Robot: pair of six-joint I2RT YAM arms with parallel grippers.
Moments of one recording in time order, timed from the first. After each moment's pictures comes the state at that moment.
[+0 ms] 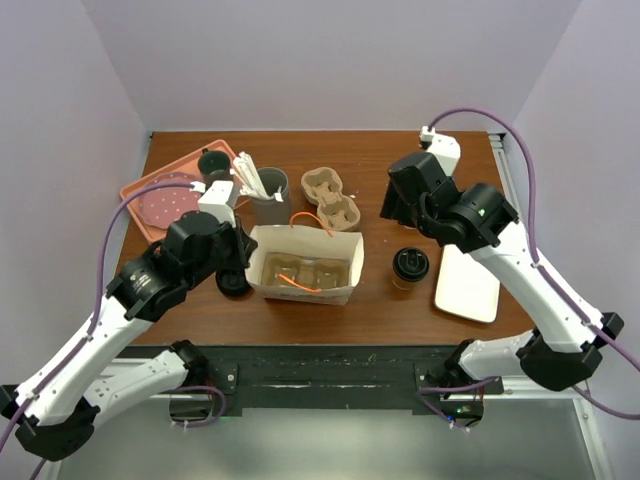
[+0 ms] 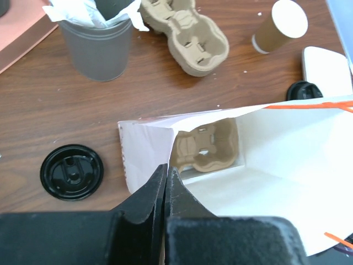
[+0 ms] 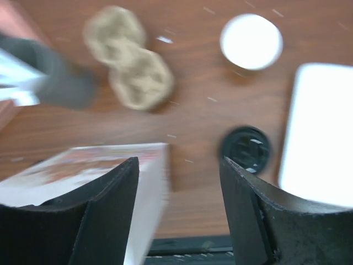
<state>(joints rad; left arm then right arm) -0.71 0.86 1.11 -0.79 -0.23 -0.48 0.81 1.34 1.77 -1.20 0.63 0.78</state>
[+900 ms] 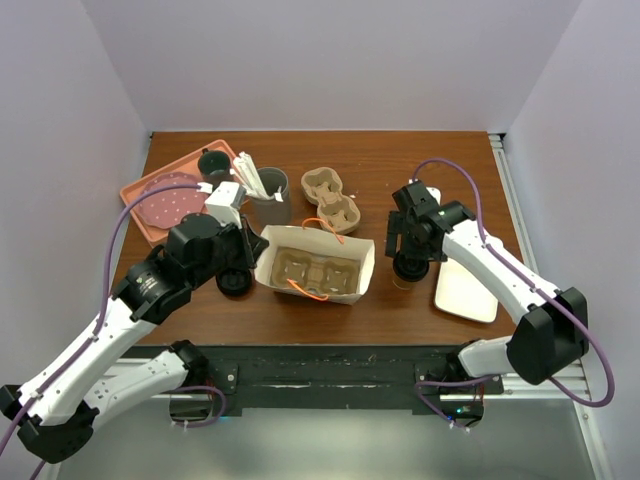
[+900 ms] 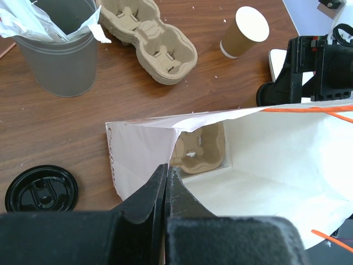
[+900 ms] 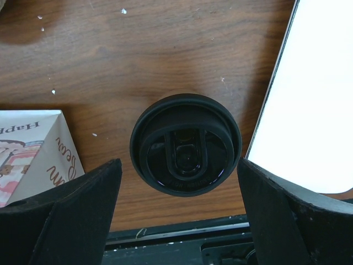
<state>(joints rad) -0.71 0.82 1.03 -0.64 -0.13 -0.47 0.47 1.37 1.14 -0.96 0.31 0.56</state>
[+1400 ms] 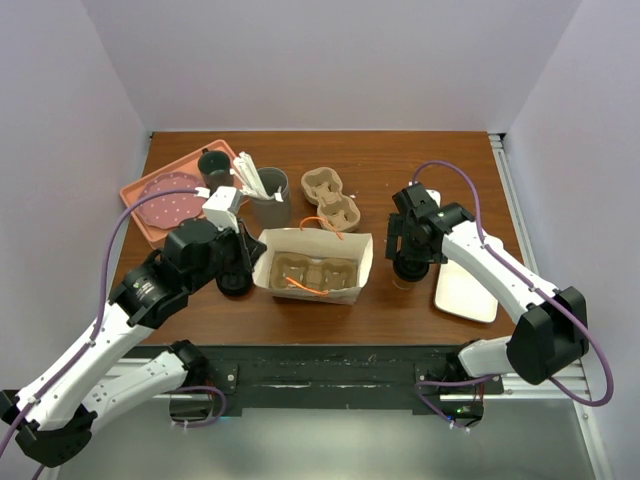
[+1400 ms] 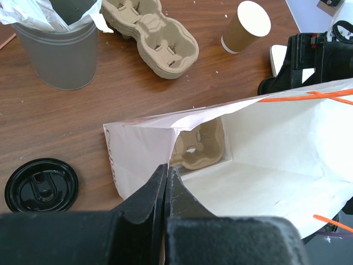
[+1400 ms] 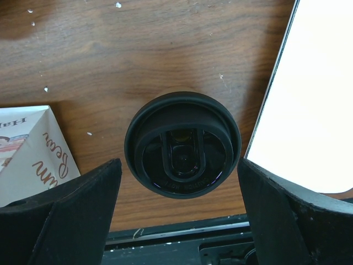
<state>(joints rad) -0.71 0.79 1.00 -0.65 -0.13 -0.48 0.47 1.37 1.12 -0.95 0.30 0.56</state>
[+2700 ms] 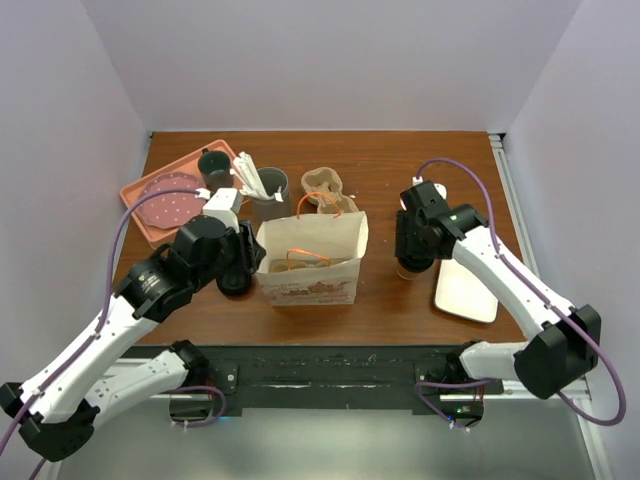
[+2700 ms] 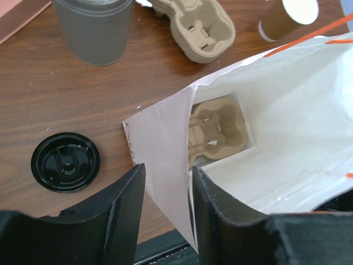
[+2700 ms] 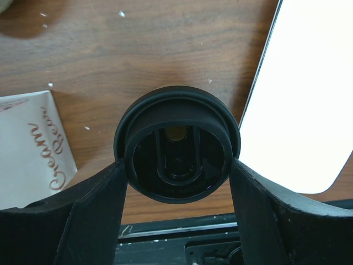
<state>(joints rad) -0.71 0.82 1.02 -0.76 -0.21 -0.51 0.47 1.31 1.14 -0.98 0.32 0.49</state>
